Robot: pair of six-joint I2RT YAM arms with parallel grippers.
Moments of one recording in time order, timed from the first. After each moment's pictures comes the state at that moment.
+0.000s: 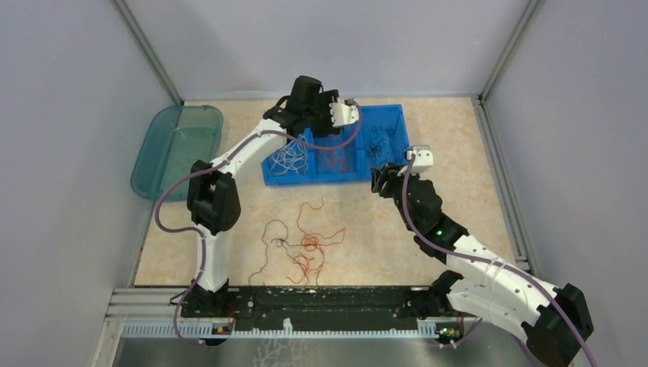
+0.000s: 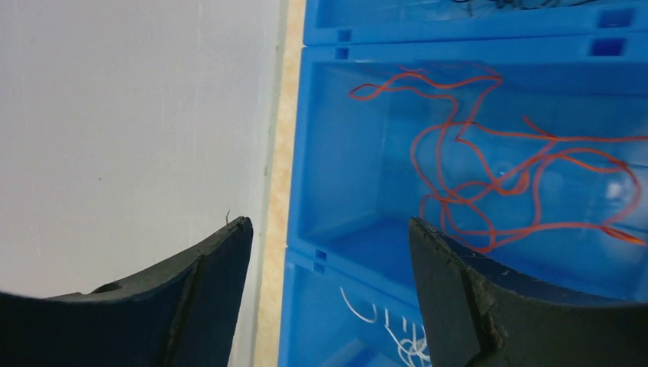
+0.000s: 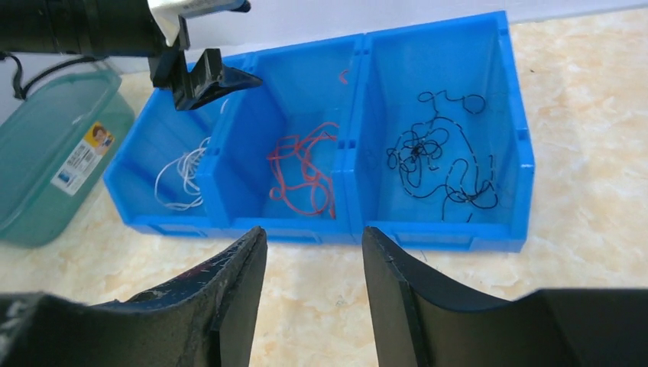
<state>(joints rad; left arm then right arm) -0.57 2.09 1.89 -0.36 0.15 1.02 0.70 0.84 0.53 0.22 0.47 0.34</state>
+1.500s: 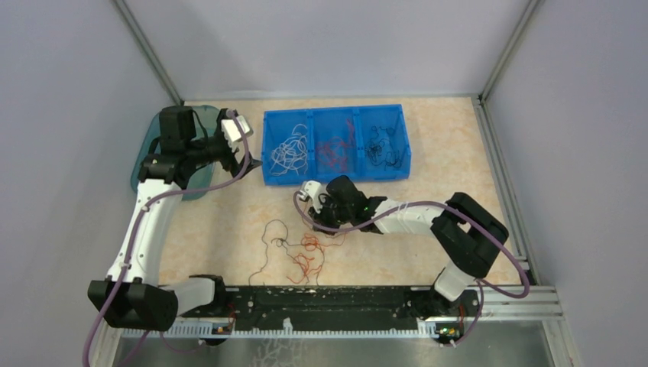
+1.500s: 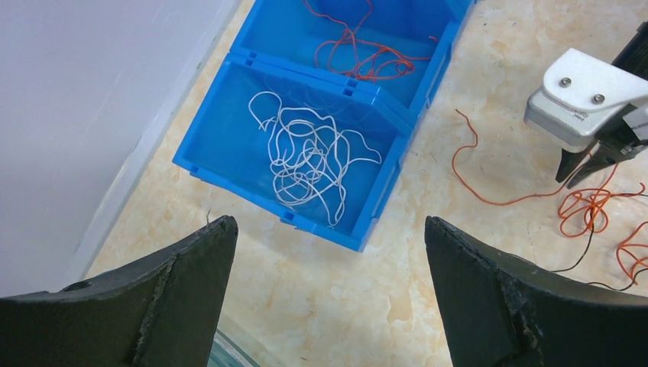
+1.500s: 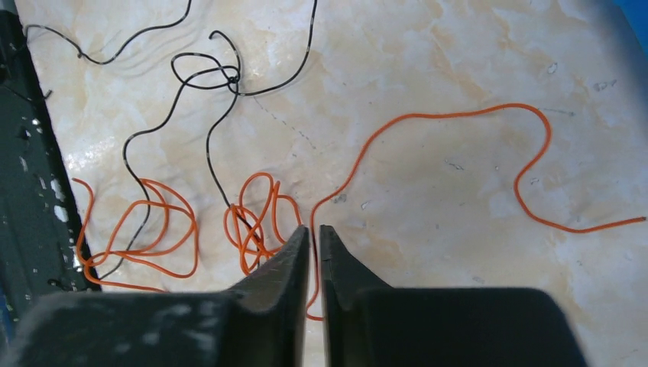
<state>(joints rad) -0.09 1.19 1.26 -0.64 0.74 0.77 0.90 1.62 0.82 0.08 -0.34 -0.12</state>
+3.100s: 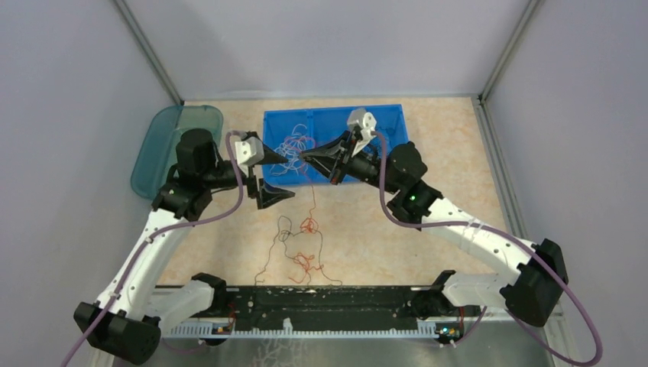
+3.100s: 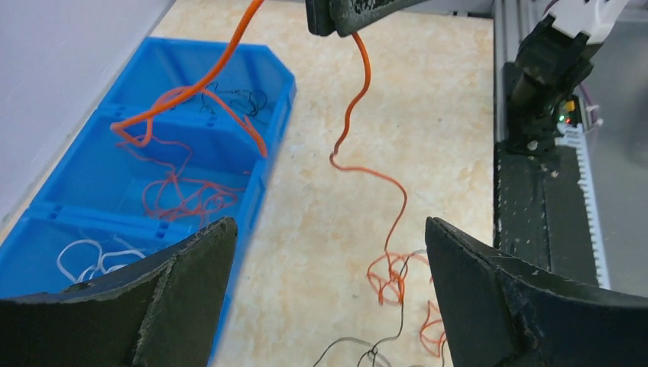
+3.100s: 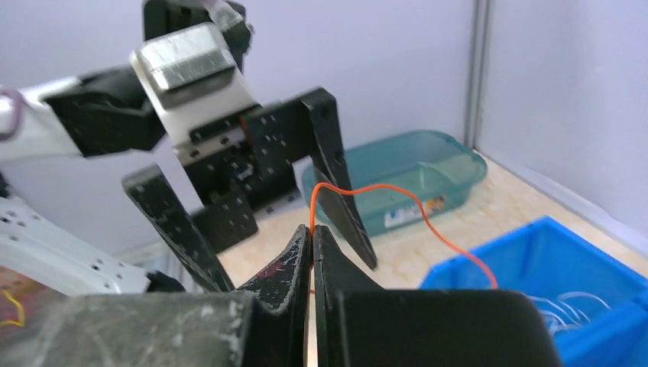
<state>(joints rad) -0.31 1.00 1.04 -0.37 0.98 0.38 0.82 1.18 0.97 0.47 -0.39 0.22</state>
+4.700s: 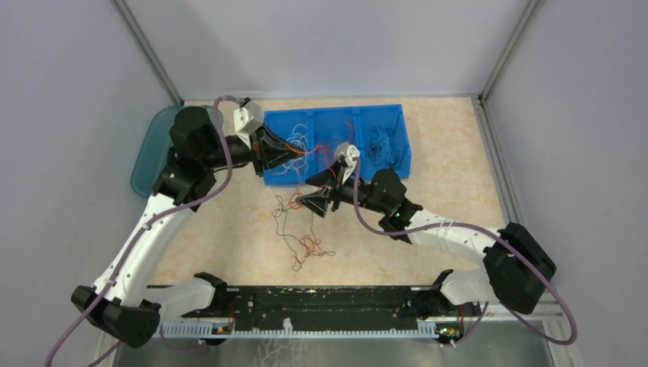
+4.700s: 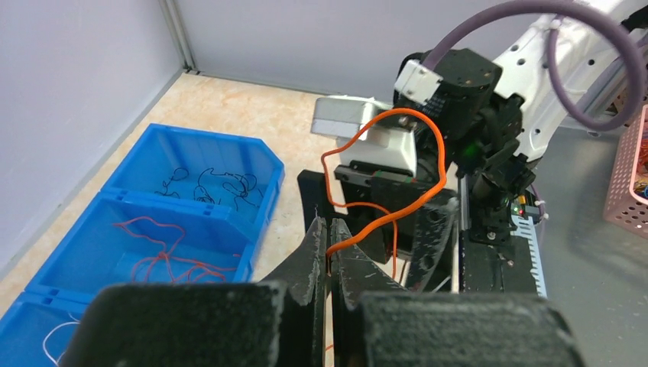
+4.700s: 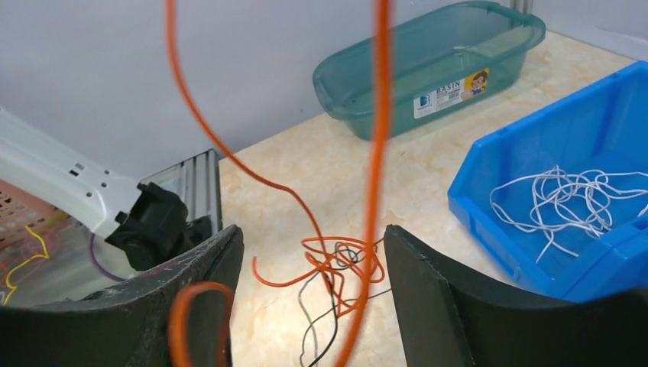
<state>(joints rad) -0.44 1.11 1.24 -0.17 0.92 0.02 0.83 1.25 0.67 0.70 -0.44 0.32</state>
